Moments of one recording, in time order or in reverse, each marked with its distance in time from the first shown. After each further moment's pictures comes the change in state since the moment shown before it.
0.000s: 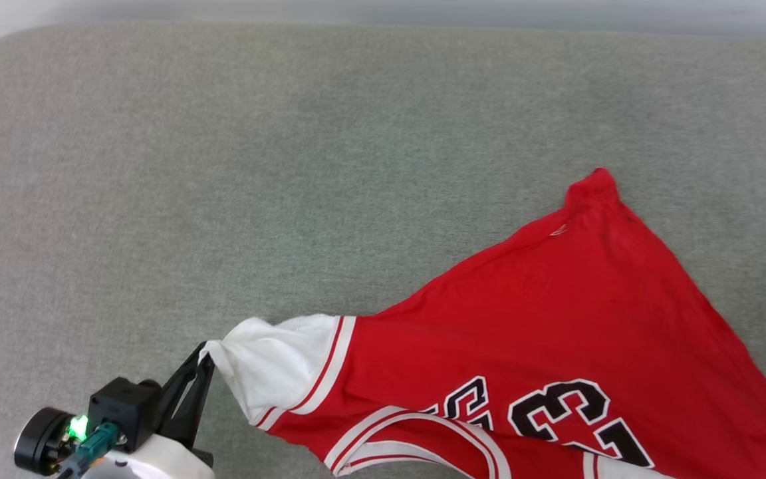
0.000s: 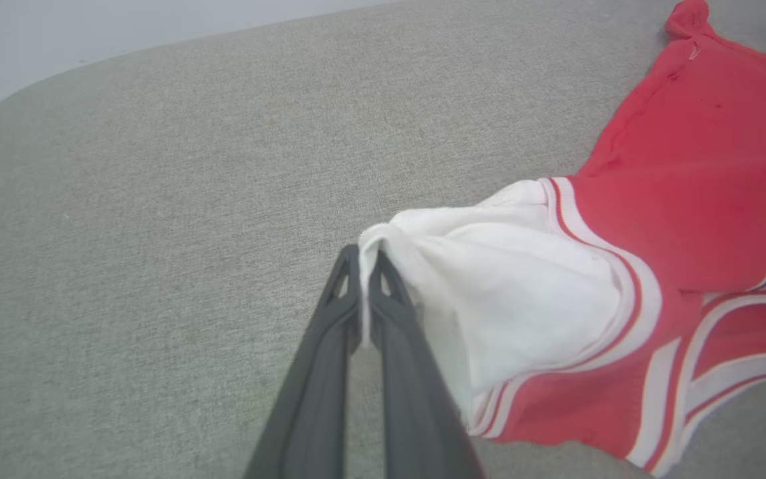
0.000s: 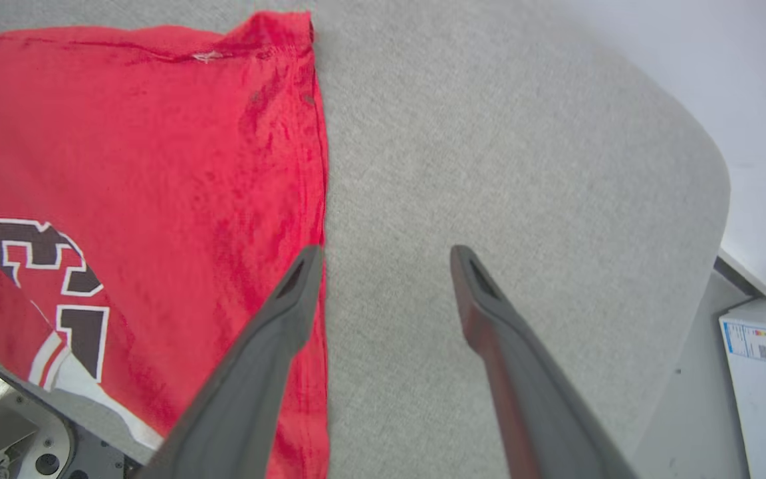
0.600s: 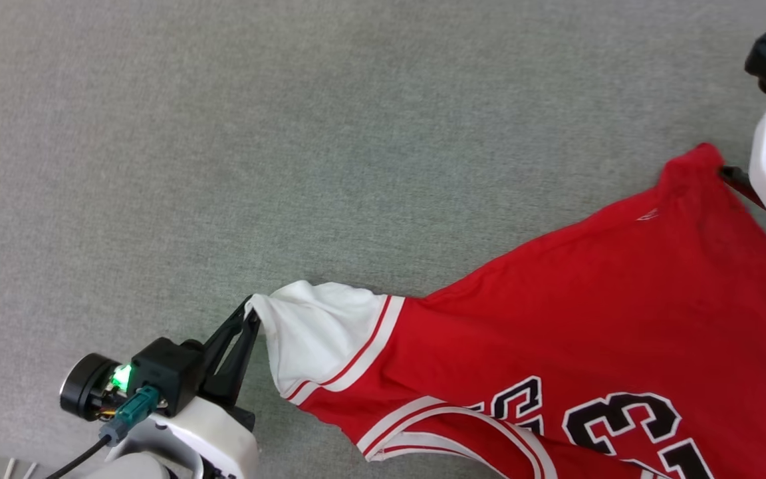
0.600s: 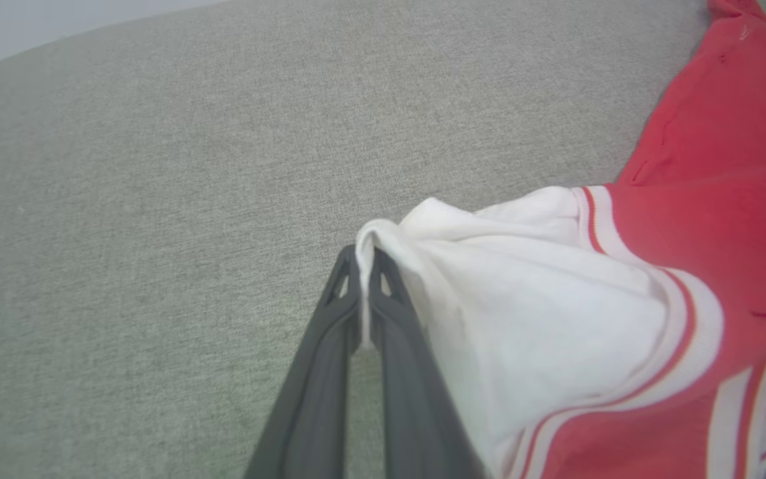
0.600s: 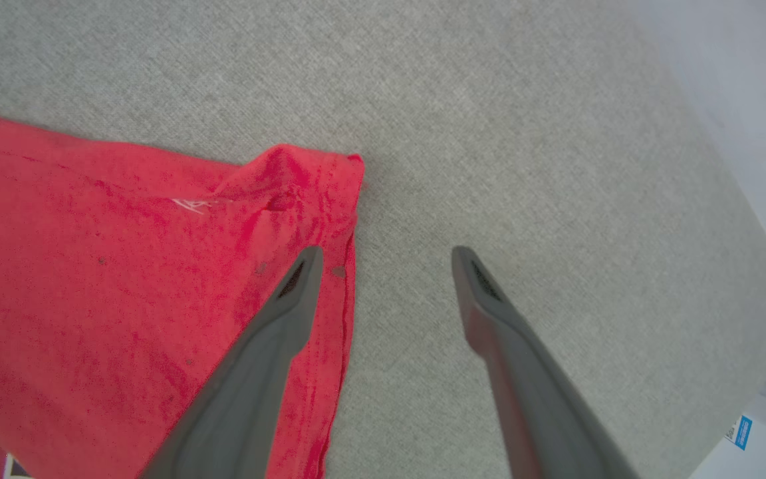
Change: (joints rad) left arm -0.135 -0.086 -0.028 0.022 0.069 -0.051 0.021; right arm -0.661 0.247 0.425 0.287 -0.149 0.000 0.324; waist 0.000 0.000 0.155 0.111
